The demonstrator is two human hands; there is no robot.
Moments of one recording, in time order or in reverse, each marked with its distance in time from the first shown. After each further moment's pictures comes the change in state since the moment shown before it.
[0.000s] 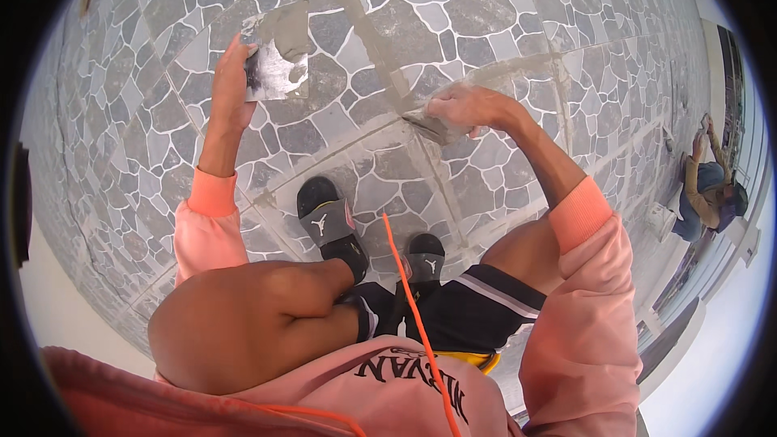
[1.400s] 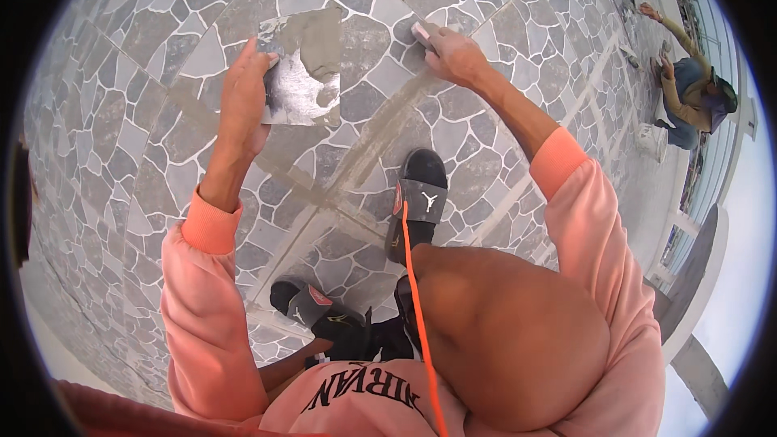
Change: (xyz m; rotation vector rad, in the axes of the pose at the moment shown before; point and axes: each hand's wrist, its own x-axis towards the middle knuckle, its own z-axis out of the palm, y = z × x) left_hand 0.105 -0.038 0.243 0.139 -0.396 -0.114; right_hand 0.053 0.210 -0.143 -0.432 1.045 -0.198
